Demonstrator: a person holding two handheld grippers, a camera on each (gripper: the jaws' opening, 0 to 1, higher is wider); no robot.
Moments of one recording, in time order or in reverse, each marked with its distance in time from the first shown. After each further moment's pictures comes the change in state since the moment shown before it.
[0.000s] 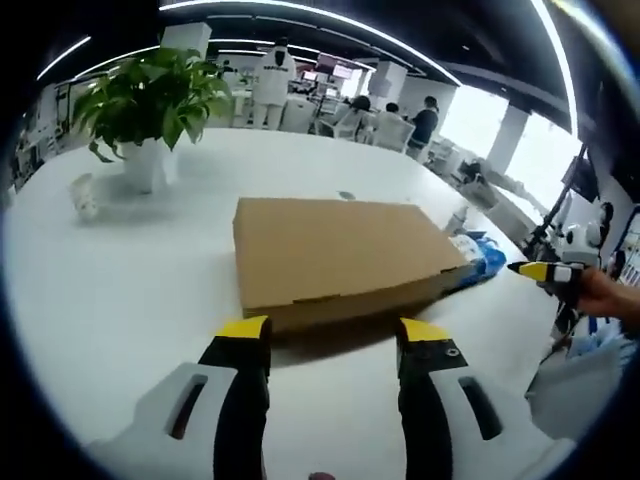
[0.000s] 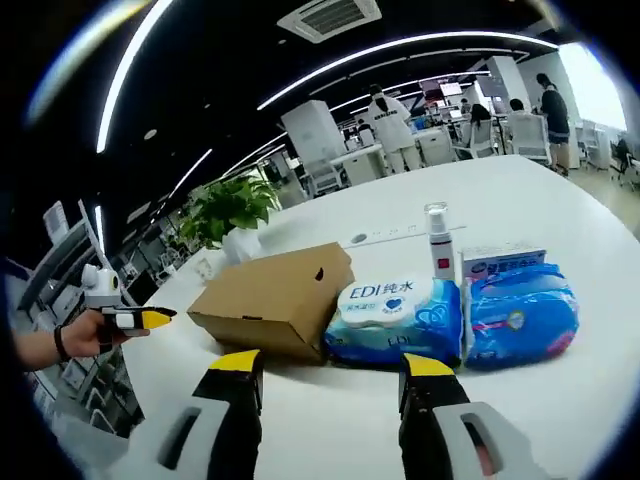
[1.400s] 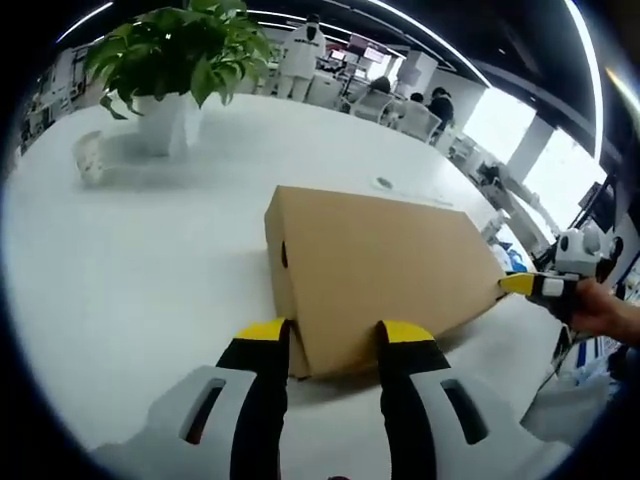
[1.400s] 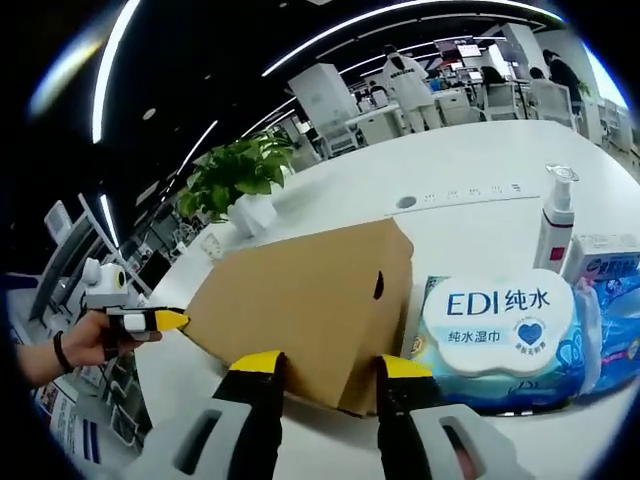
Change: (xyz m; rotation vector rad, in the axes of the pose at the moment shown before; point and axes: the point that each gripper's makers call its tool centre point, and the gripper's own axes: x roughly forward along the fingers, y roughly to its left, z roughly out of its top) left arm 0.052 0.072 0.008 -0.150 0.112 0.055; right arm 0.151 0.049 0.003 0.044 0.199 0.085
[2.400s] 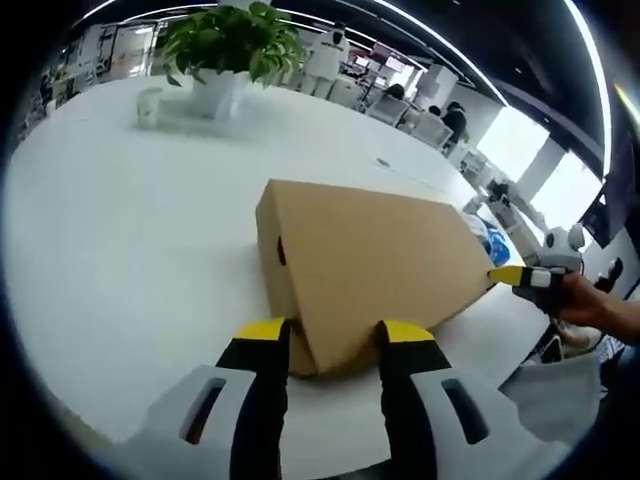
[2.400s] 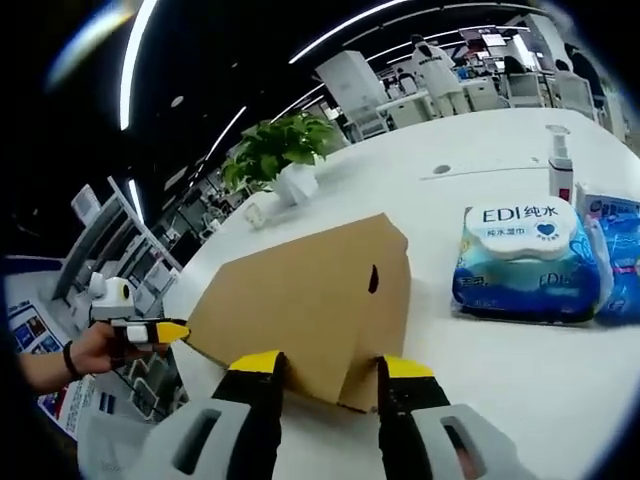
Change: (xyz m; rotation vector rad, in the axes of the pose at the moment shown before) left arm -0.092 -0.004 -0.098 -0.097 -0.019 0.042; right arm -0.044 0.047 -0.072 -0.032 0.063 0.128
